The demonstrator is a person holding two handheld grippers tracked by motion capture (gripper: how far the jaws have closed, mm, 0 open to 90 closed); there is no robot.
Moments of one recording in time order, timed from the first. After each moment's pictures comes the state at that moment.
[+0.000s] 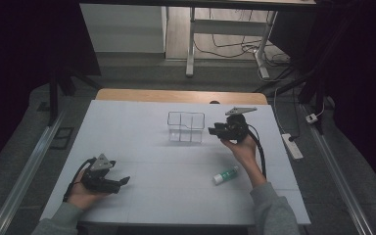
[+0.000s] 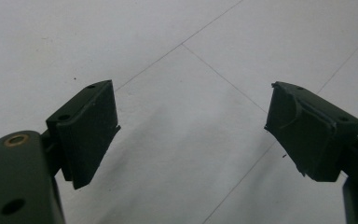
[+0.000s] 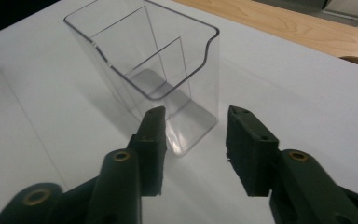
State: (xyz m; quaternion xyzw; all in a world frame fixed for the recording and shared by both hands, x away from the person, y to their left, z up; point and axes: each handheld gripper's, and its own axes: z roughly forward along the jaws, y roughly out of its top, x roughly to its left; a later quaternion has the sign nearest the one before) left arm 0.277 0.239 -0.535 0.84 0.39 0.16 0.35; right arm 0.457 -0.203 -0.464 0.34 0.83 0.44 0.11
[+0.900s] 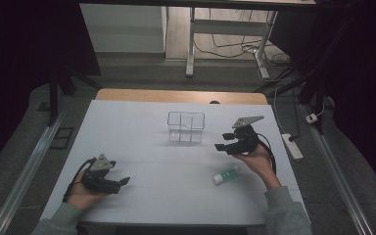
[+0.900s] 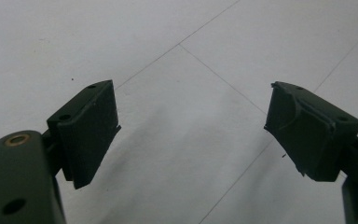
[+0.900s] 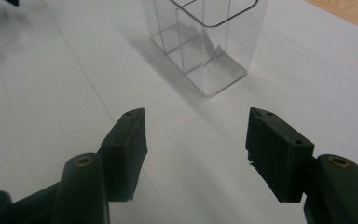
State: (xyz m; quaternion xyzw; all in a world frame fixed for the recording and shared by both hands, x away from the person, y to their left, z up) left arm 0.276 0.238 -0.535 0.84 0.38 0.16 0.35; right arm 0.421 -0.229 -0.458 0.26 0.87 0.40 0.08
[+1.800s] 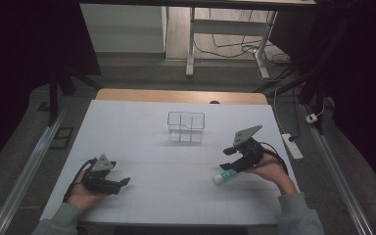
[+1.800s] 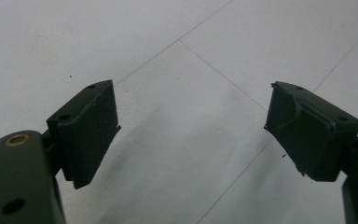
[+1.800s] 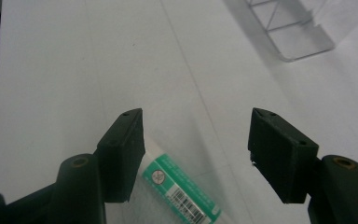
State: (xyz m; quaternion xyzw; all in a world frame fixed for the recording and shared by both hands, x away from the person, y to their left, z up) left arm 0.275 0.237 -0.536 0.84 0.39 0.16 0.35; right arm 0.389 -0.234 -0.455 0.12 0.93 0.33 0.03
